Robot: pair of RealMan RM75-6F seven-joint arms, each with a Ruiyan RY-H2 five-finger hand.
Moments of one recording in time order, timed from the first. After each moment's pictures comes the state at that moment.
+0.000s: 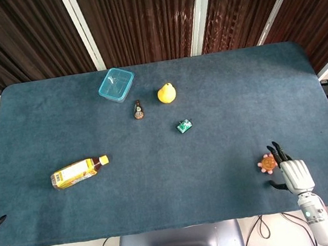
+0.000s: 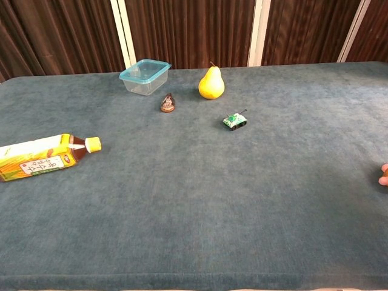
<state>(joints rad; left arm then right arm) 0.08 -1.09 0.11 -1.35 1.73 1.72 -0.31 0.16 -1.57 0.03 -1.10 -1.45 1.29 0.03</state>
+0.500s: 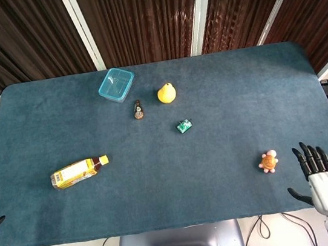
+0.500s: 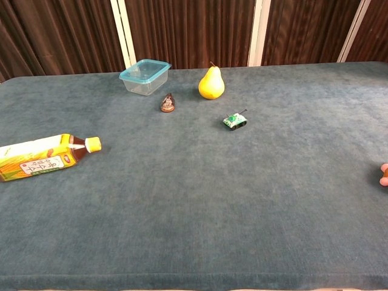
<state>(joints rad) 0.09 -1.10 0.11 -1.35 1.73 1.73 -0.31 -0.04 -1.34 -0.04 -1.47 -1.60 1.70 -0.14</state>
